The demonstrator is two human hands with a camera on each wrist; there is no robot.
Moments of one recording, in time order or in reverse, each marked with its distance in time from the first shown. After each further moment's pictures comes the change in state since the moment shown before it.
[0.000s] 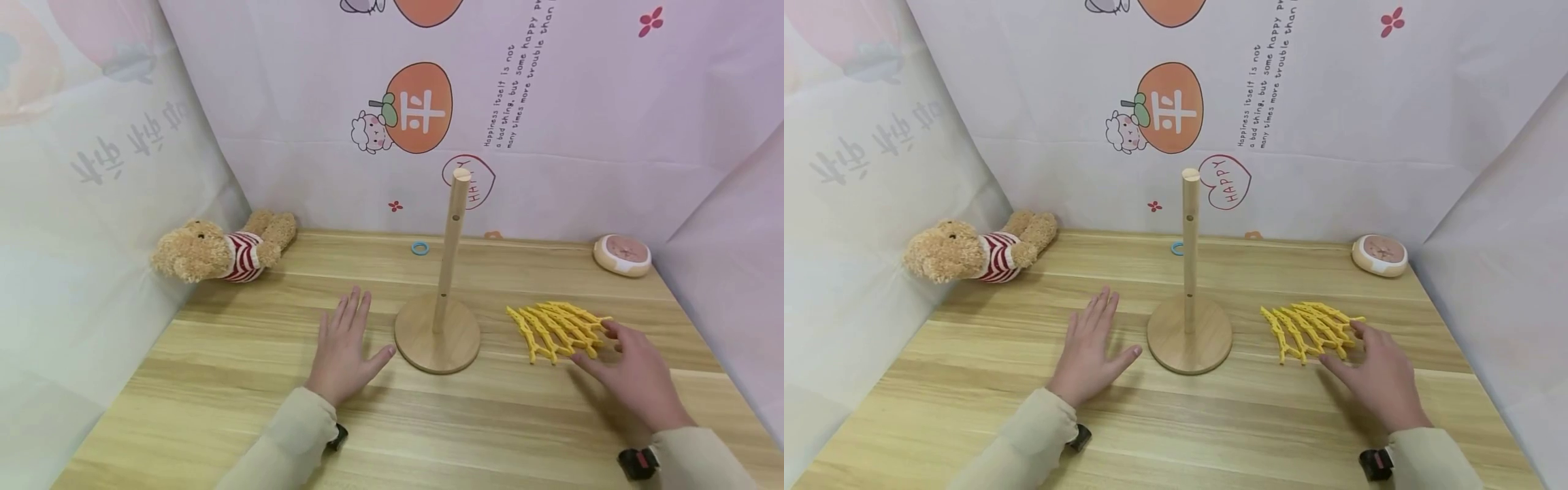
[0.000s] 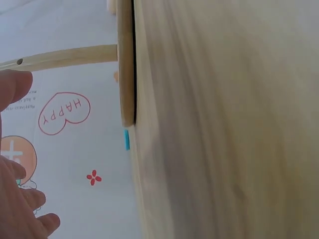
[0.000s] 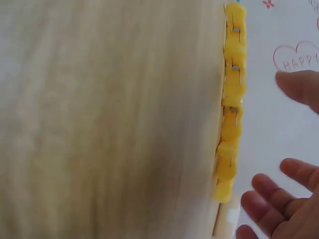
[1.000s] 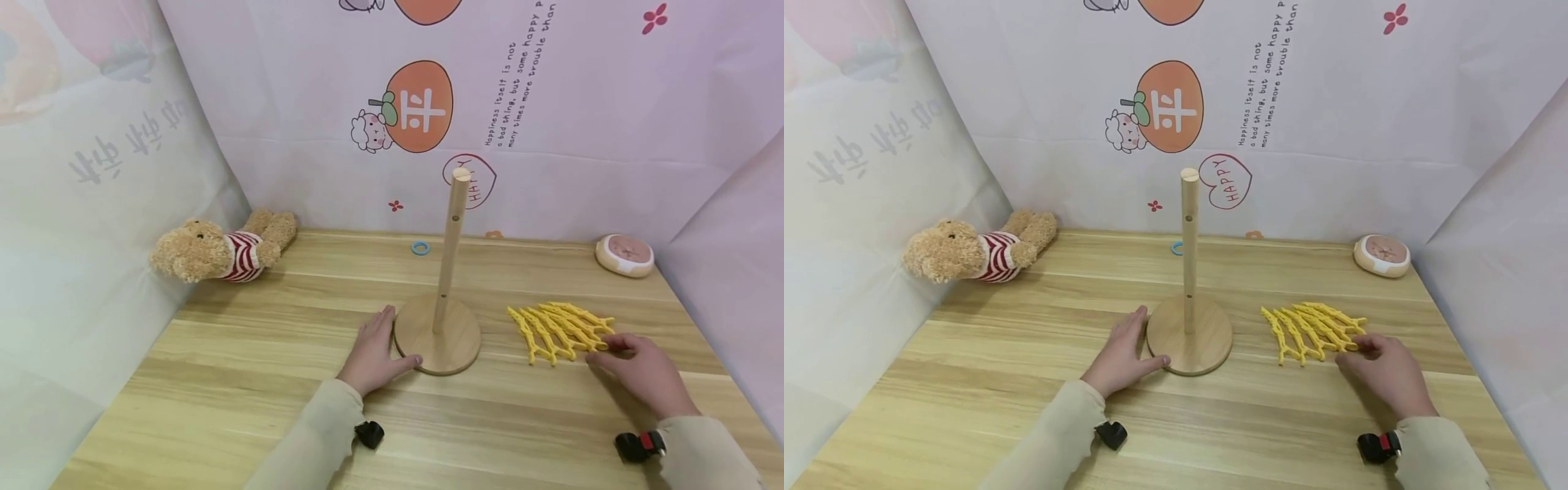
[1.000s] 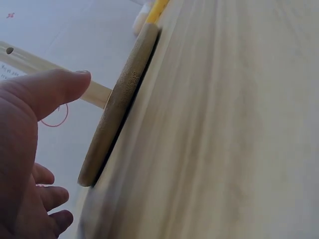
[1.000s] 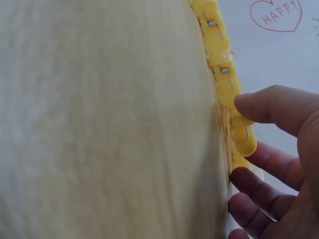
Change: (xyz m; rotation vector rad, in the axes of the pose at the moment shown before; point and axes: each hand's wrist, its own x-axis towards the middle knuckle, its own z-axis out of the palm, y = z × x) left_hand 0.021 0.013 0.044 -0.260 -0.287 -0.125; right_hand 0.017 0.034 -0.005 0.105 -0.156 0.139
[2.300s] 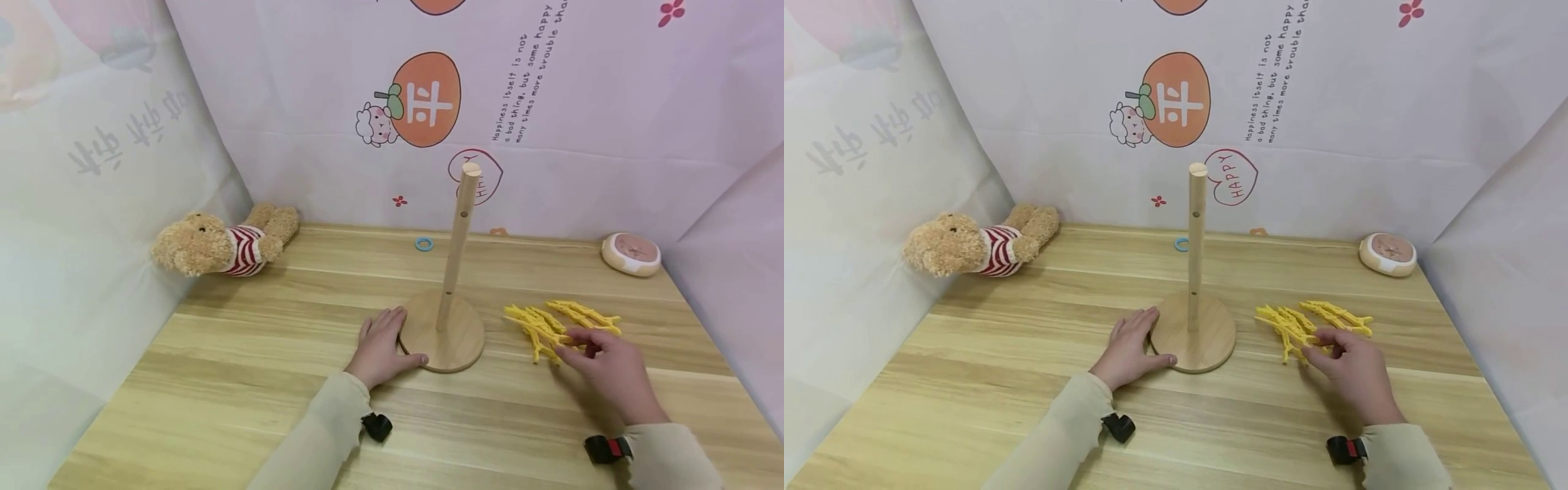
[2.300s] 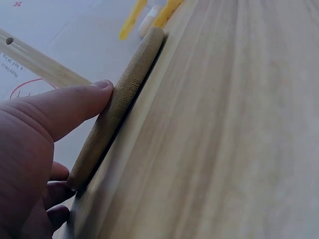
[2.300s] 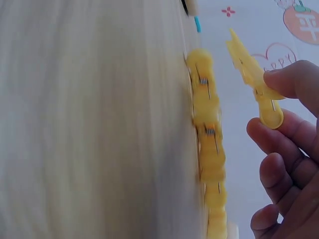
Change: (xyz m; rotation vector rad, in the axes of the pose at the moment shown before) left_hand 0.009 0.001 0.002 0.042 -0.053 -0.002; right_hand -0.014 -0.065 0.036 0.067 0.260 -0.220
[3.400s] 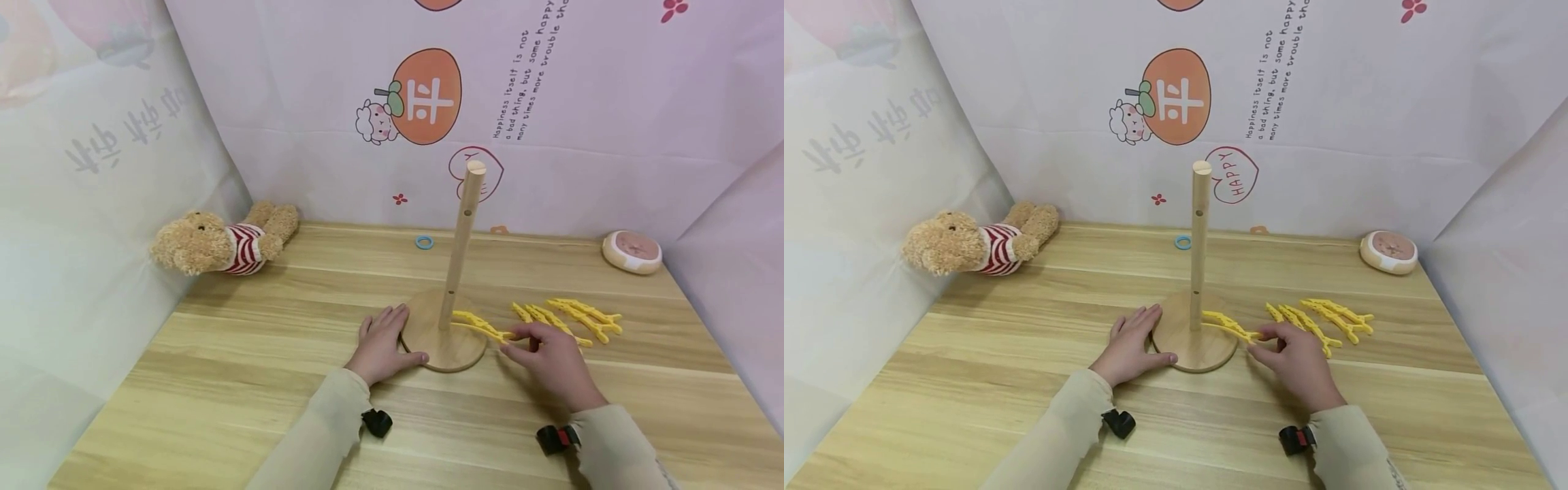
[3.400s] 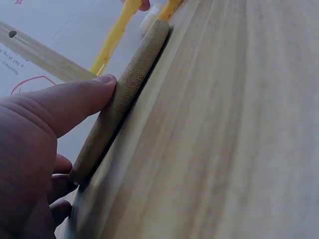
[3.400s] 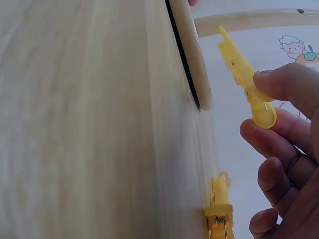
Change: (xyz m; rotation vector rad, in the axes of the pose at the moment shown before) left_hand 0.002 -0.002 -0.001 0.038 -0.037 0.012; right_hand 0.010 -0.051 0.049 0.062 -0.111 -0.070
